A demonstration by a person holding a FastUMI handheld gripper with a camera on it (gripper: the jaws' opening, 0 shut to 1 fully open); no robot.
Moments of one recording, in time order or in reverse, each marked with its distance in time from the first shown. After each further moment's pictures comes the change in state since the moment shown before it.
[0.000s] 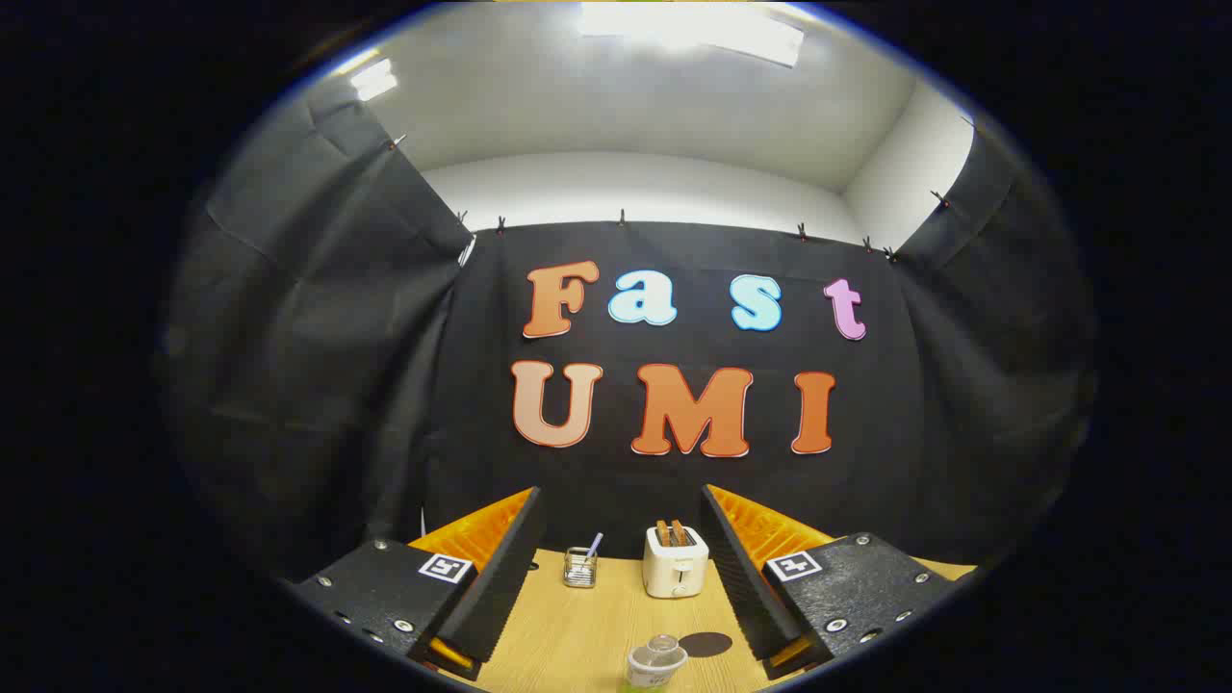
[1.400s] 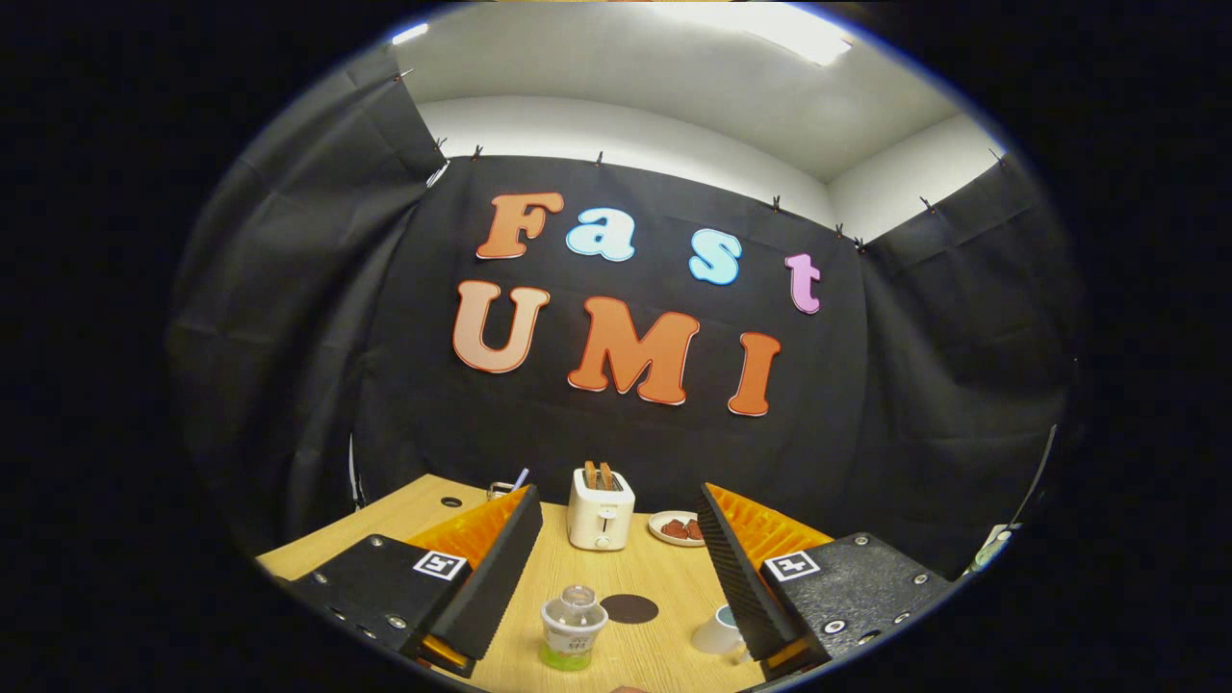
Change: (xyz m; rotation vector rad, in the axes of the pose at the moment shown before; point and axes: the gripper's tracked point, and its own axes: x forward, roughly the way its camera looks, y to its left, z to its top) arm -0.018 -0.053 -0.095 -0.138 0.182 -0.193
